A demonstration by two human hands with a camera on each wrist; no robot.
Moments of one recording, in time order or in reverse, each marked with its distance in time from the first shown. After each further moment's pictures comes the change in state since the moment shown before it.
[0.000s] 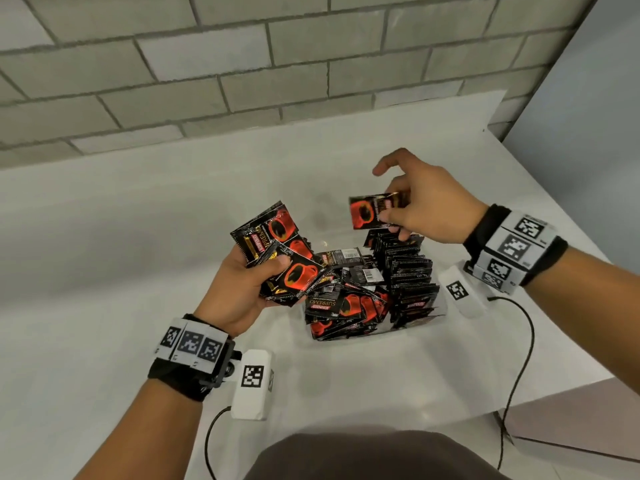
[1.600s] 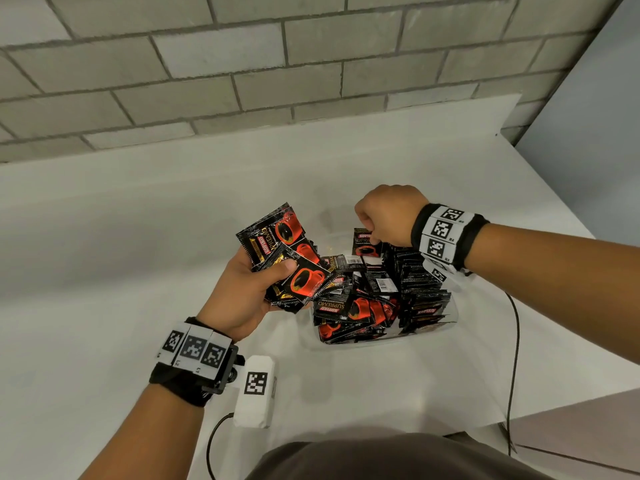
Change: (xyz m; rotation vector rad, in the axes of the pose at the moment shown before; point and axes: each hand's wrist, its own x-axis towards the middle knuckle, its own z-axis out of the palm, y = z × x) left_hand 0.000 -0.004 -0.010 -0.022 0.014 -0.008; right_hand 0.065 0.016 0.053 -0.861 -0.231 -0.094
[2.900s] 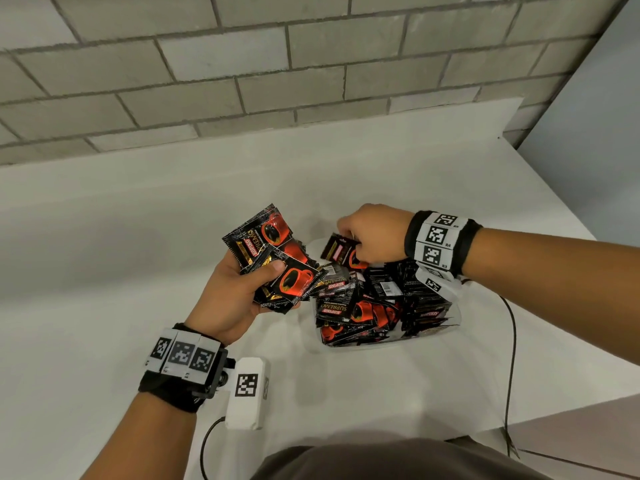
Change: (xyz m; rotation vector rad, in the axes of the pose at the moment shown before) left_hand -0.006 0.004 -0.014 0.009 0.037 0.039; right_hand -0.002 -0.027 -0.003 0.146 -0.116 -0.191
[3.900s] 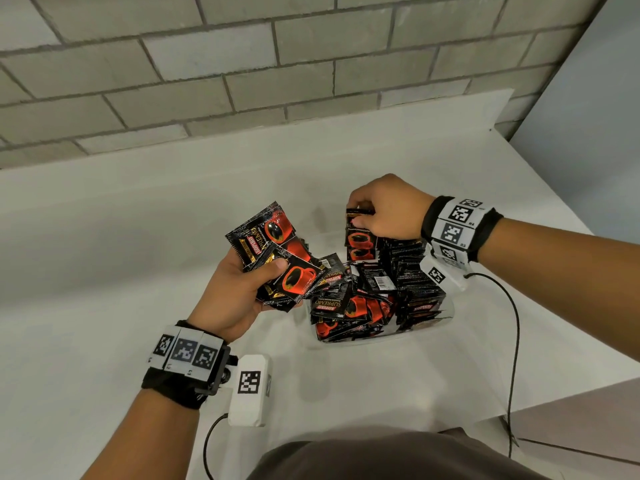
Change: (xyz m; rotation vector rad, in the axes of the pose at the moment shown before) left_hand 0.003 -0.002 0.011 0.022 -0.014 -0.021; right_hand -0.016 0.028 -0.010 0.248 0.257 0.084
